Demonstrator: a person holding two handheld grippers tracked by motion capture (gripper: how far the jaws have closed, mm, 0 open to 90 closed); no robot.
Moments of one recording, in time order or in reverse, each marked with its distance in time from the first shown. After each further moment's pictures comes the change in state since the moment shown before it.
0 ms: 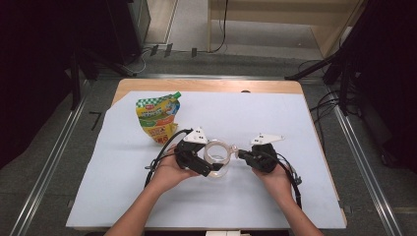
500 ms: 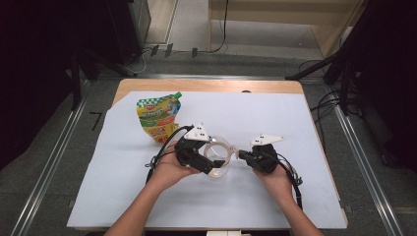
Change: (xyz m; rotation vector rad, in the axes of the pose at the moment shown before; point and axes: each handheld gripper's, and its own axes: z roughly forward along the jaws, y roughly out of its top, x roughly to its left) left arm -0.004 0.015 -0.010 -0.018 0.017 0.026; right arm 0.002 0.000 0.000 0.000 -0.002 -0.001
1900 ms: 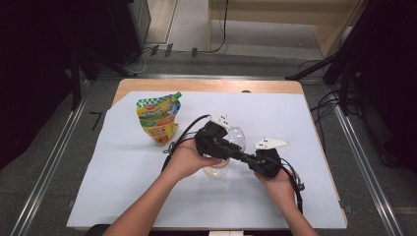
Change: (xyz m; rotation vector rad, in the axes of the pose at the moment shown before) left arm -0.013 0.061 0.019 0.102 -0.230 -0.053; right arm 0.005 -0.008 -0.013 -0.036 0.020 0.023
